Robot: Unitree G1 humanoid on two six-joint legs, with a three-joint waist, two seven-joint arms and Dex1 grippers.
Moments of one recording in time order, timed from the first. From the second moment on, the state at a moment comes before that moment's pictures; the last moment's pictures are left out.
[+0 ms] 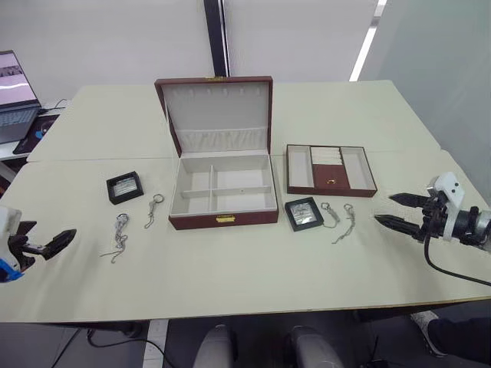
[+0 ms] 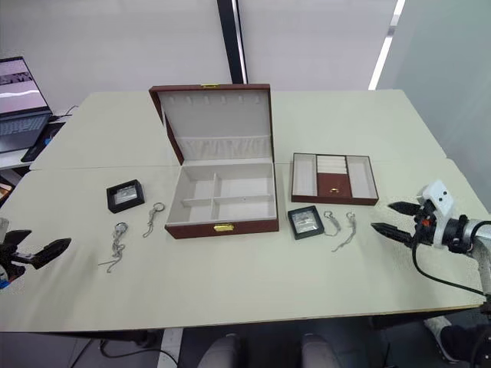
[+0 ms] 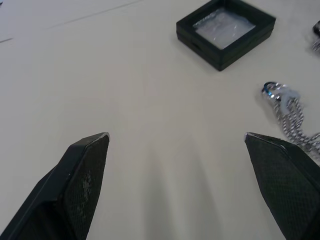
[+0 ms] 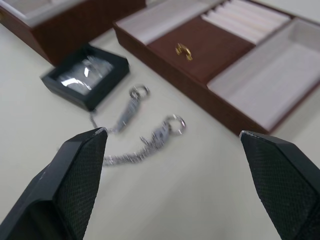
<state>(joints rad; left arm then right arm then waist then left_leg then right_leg) 0.08 0.86 0.69 0.15 -0.39 0.39 -0.77 -0.32 -0.84 -0.21 0.14 0.45 0.40 1.18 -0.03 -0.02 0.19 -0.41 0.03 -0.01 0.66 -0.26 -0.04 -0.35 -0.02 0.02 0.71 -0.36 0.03</state>
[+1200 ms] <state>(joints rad) 0.04 0.49 0.49 0.09 -0.35 0.21 -0.49 -0.18 -0.62 0.06 -0.24 0.45 0.22 1.12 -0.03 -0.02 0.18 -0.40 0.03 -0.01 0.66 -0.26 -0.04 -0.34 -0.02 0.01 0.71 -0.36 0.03</state>
